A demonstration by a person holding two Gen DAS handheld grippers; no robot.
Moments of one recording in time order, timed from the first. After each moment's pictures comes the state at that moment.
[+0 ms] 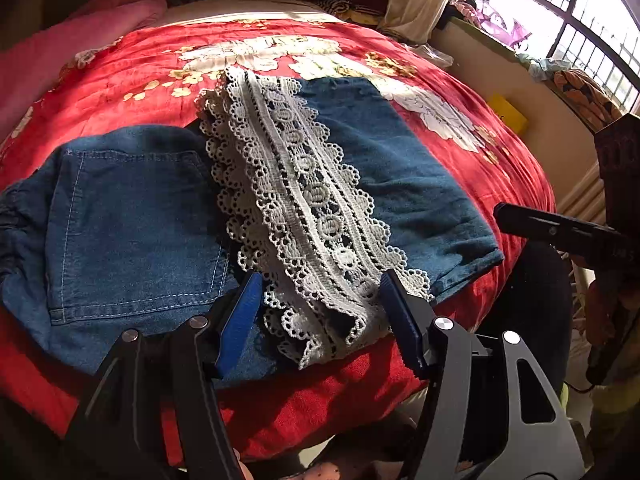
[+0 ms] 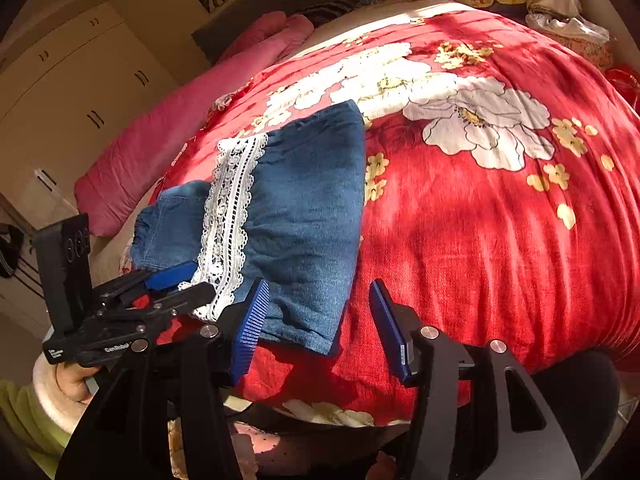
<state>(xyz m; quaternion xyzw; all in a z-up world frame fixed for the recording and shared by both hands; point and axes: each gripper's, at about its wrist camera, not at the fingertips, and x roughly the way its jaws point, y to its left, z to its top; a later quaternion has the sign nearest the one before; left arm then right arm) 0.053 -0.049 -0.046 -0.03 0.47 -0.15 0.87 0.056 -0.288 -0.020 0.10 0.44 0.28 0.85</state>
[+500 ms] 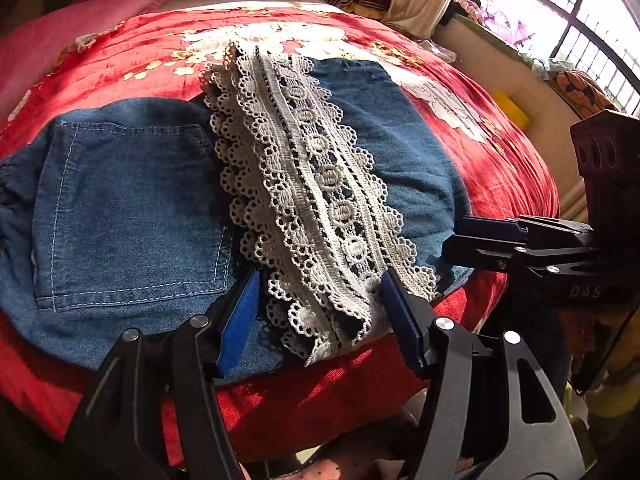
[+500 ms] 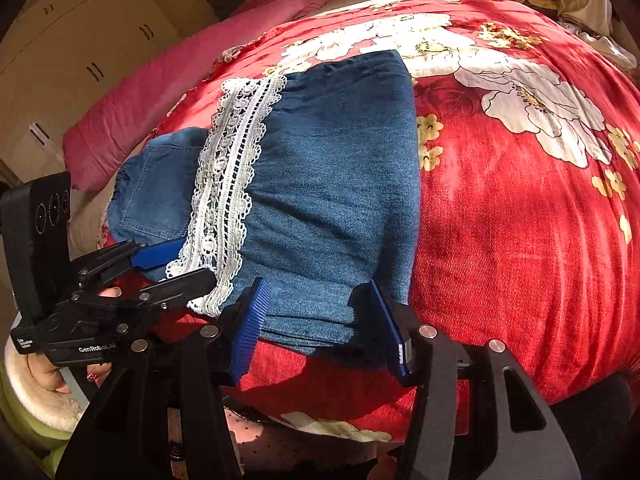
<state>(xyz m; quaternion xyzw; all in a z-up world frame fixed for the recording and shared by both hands) 0.051 -0.041 -0.055 -0.04 0.47 -0.15 0.87 0.069 -0.243 -0.056 0.04 0.49 0.28 0.82</state>
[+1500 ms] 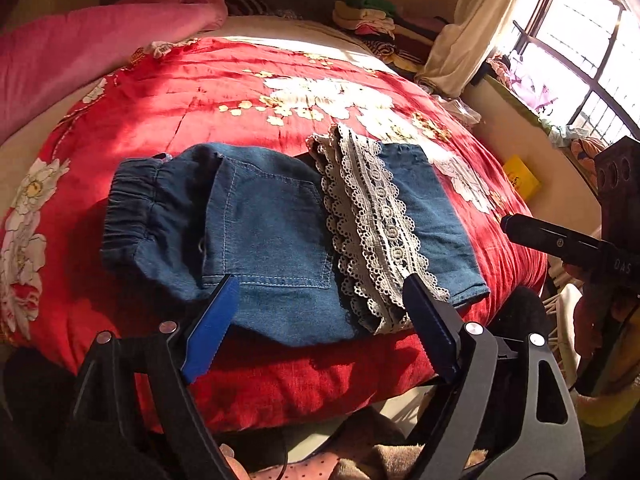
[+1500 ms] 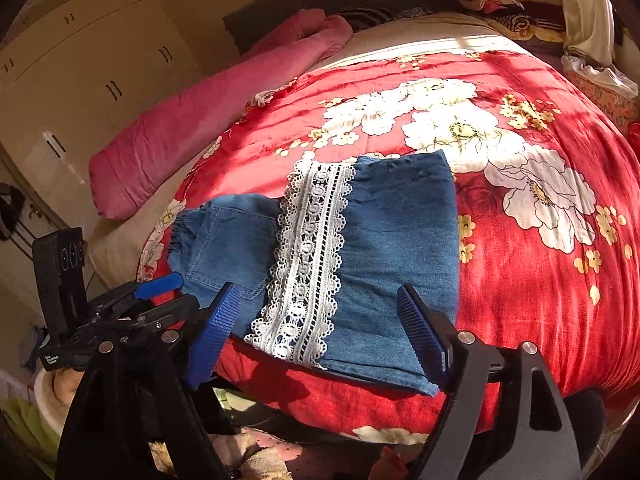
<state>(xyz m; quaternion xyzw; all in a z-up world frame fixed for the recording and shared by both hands) 0.012 0.034 0.006 -0.12 0.42 -0.09 0.90 0.058 -0.209 0.034 0.05 0.44 0.31 0.84</state>
